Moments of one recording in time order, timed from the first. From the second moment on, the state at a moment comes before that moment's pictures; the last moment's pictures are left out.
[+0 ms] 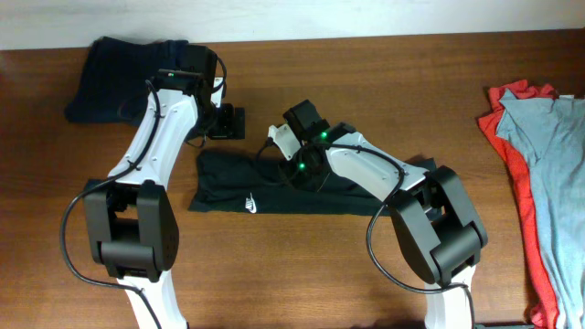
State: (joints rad) left arm -0.16 2.07 1.77 -1.03 0.02 -0.13; right arm 0.54 2.08 1.45 -0.61 -0.33 -0.08
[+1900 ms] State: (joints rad) left arm -0.16 2.07 1.77 -1.03 0.02 -0.13; right arm 0.55 2.08 1.46 -0.70 -0.33 0.26
